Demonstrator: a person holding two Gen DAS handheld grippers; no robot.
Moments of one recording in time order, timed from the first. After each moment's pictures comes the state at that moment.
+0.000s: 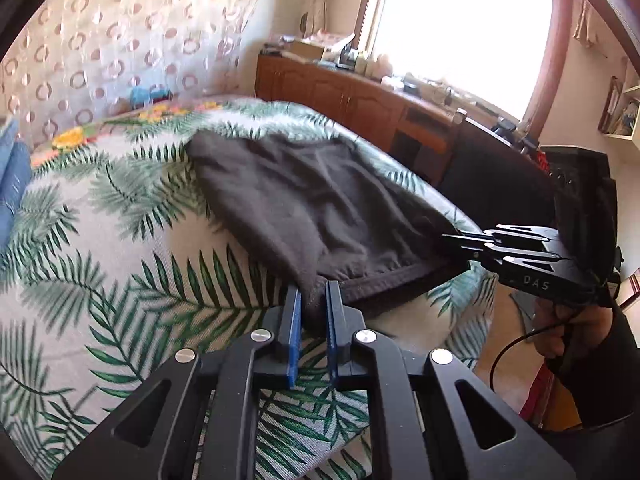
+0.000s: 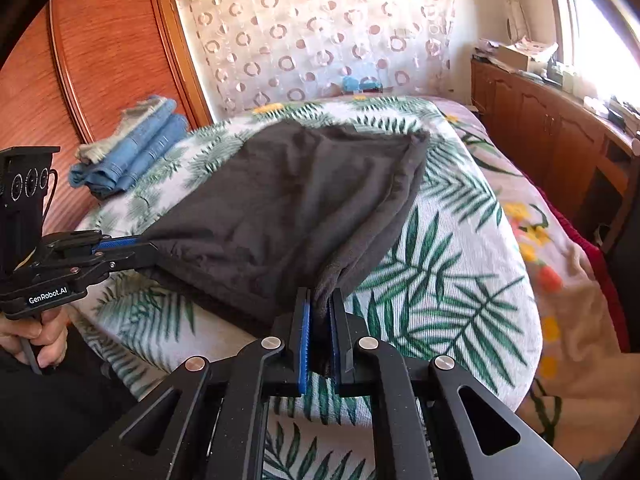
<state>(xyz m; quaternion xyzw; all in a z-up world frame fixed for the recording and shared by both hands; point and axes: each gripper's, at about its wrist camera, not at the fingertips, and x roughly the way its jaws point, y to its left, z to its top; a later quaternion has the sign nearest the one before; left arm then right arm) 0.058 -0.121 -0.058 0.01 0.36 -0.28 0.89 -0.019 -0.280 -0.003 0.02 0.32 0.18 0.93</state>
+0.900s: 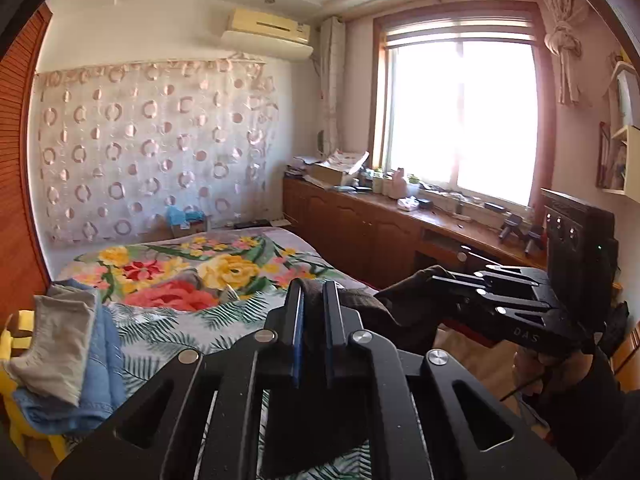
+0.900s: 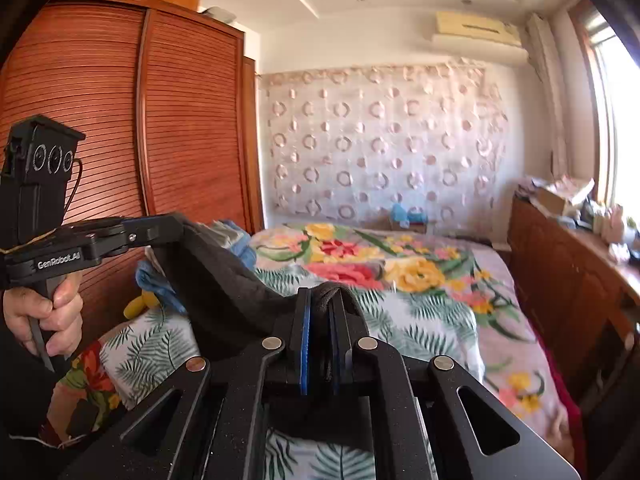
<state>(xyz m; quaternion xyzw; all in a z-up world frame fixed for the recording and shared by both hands) 0.055 -0.057 0.130 0.00 0.17 -0.23 0.96 -0.060 -0.243 0.165 -0.04 0.11 0.25 0.96</state>
